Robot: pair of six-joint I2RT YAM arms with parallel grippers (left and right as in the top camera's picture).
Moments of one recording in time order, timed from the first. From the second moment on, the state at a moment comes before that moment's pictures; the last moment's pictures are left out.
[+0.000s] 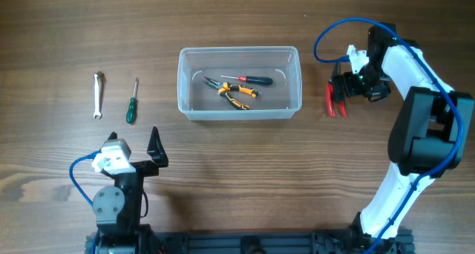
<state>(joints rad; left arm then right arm) 0.02 0.01 0.05 -0.16 0.00 -0.22 -0.13 2.11 1.48 -0.90 -0.05 -0.30</state>
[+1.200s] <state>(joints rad) 0.02 0.01 0.05 -0.16 0.00 -0.22 -0.13 2.12 1.48 -0.90 0.02 -0.30</state>
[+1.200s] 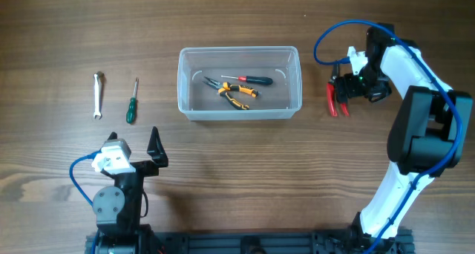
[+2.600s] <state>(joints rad) 0.02 0.01 0.05 -0.16 0.00 -0.22 -0.10 2.12 1.48 -0.81 0.03 -0.43</state>
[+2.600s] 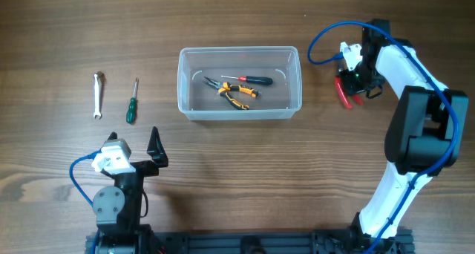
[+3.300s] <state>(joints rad) 0.02 0.01 0.05 -0.16 0.00 -0.22 -0.10 2.15 1.63 -0.96 0.02 -0.31</state>
